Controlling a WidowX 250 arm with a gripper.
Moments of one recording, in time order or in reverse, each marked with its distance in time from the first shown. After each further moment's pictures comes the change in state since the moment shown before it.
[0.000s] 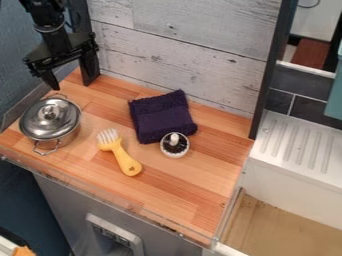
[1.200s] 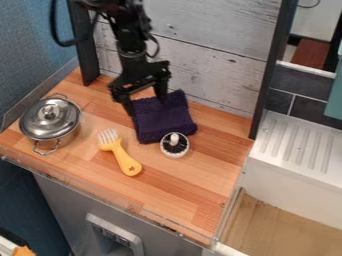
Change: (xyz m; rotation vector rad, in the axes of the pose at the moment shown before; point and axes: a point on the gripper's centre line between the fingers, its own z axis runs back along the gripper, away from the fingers) arm -0.081 -0.096 -0.051 -0.001 0.225 0.005
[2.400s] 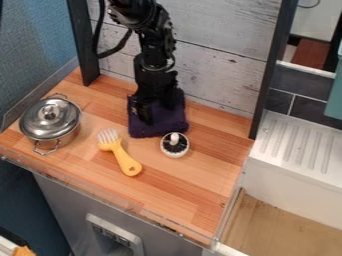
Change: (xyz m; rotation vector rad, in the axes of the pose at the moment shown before) arm 0.032 -0.004 -0.041 0.121 -0.079 0.354
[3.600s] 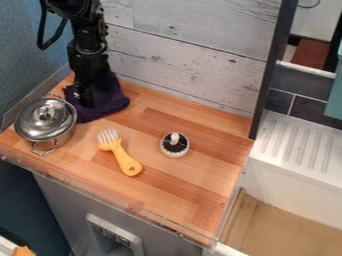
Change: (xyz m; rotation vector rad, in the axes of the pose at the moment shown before) arm 0.114 0.043 -0.011 0.063 -0.089 0.322
